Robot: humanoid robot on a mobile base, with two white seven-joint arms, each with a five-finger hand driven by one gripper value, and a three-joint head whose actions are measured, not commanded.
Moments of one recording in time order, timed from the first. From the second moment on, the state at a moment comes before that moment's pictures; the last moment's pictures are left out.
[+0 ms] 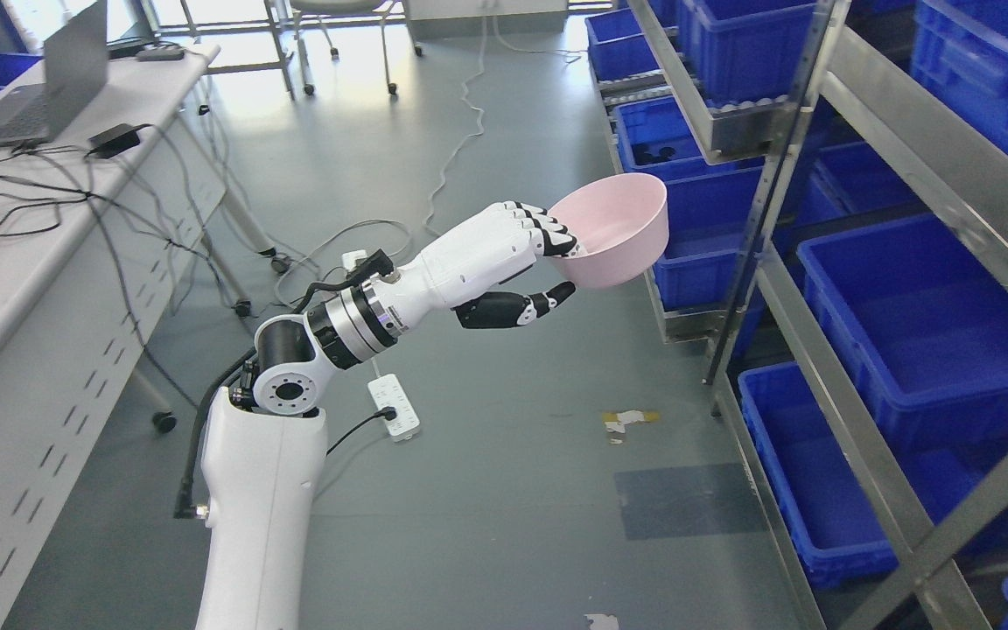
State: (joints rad) left arm -0.42 0.00 0.01 -1.56 -0.49 -0.79 -0.76; right arm 0.00 0.00 0.05 0.00 0.05 -0.08 -0.02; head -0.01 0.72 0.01
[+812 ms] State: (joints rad) left arm -0.49 0.00 0.01 -1.56 -0.48 -0.79 -0.76; right arm 0.00 0.00 0.05 0.00 0.05 -0.08 -0.02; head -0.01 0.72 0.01
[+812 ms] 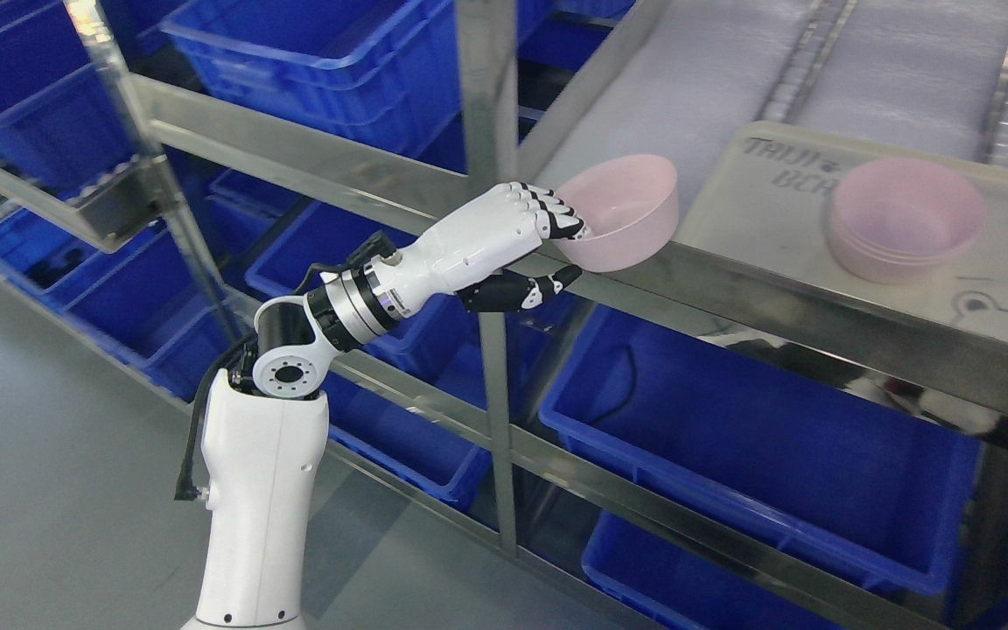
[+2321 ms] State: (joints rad) left arm -0.83 0.00 0.00 -1.36 -0.90 -0.79 -0.89; right arm 0.00 0.00 0.05 0.00 0.05 -0.08 -0.02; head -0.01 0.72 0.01
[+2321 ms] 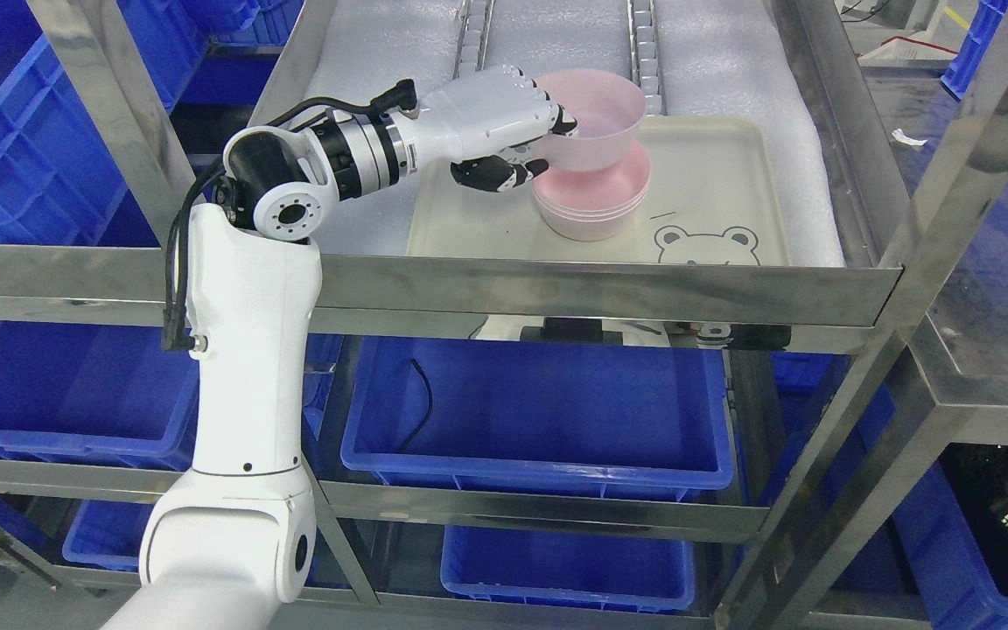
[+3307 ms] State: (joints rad) left arm -0.81 0.00 -0.08 -1.34 -0.90 -0.79 -0.85; right arm 0.00 0.00 0.05 0.00 0.05 -0.08 -0.02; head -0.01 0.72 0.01
